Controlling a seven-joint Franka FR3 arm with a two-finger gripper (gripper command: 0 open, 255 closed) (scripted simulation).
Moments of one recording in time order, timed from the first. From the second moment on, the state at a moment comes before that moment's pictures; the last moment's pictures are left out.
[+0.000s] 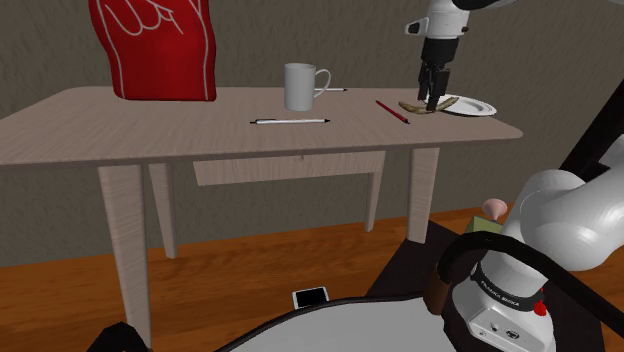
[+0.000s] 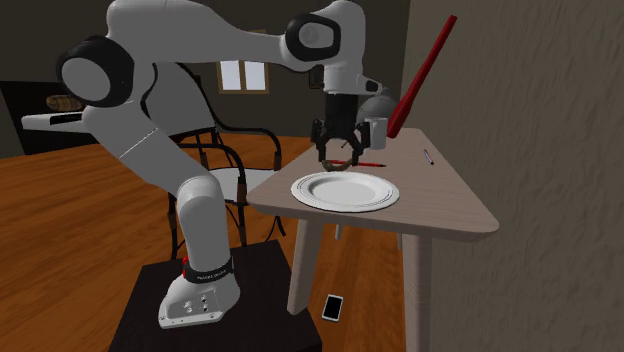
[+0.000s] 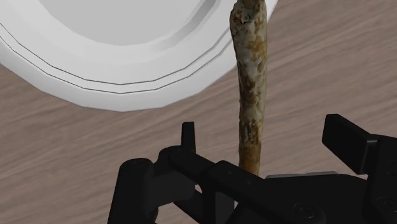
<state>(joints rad) 0.06 -0.62 -0.29 -2.21 -0.23 1.56 -0.75</state>
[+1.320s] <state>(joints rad) 0.05 -0.63 -0.29 -2.25 -0.23 1.59 -0.75</state>
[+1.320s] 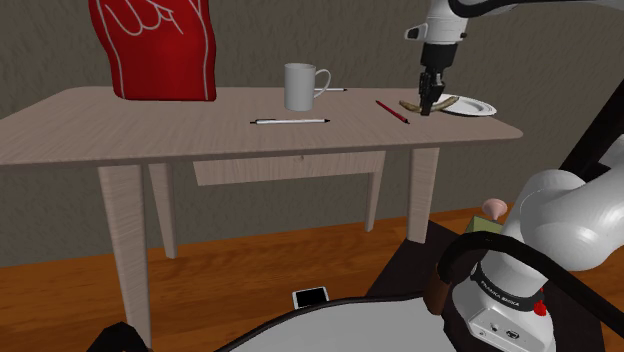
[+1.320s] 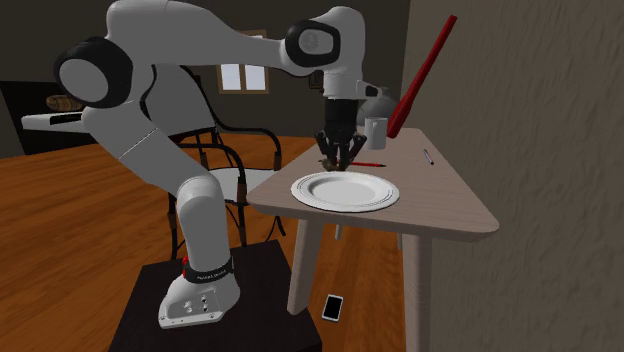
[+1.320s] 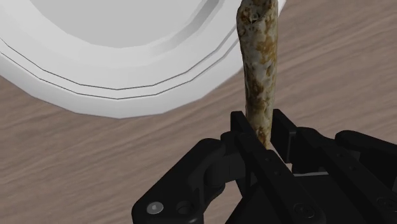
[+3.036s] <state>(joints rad) 0.02 -0.58 -0.43 -1.97 -0.30 1.41 -0.97</state>
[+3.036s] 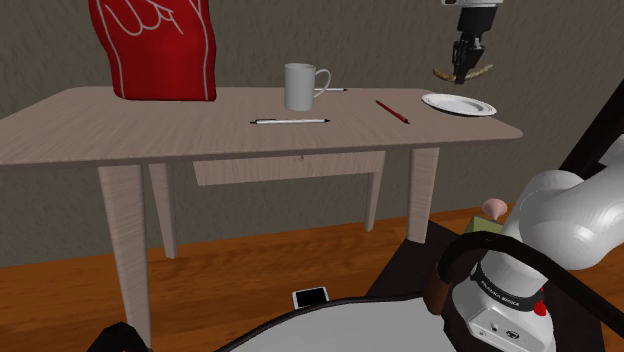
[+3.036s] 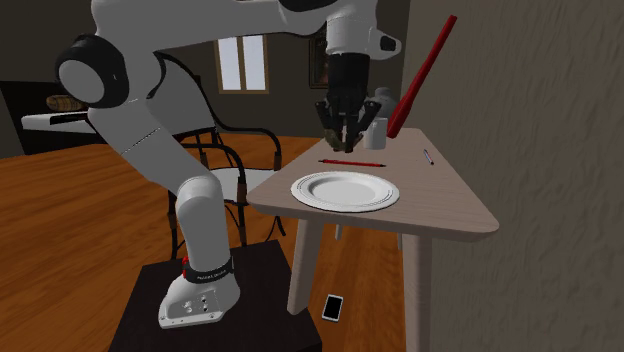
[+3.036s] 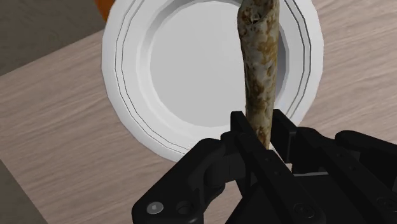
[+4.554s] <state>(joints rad) -0.01 -0.62 -0.49 -2.15 -0.35 1.55 -1.00</state>
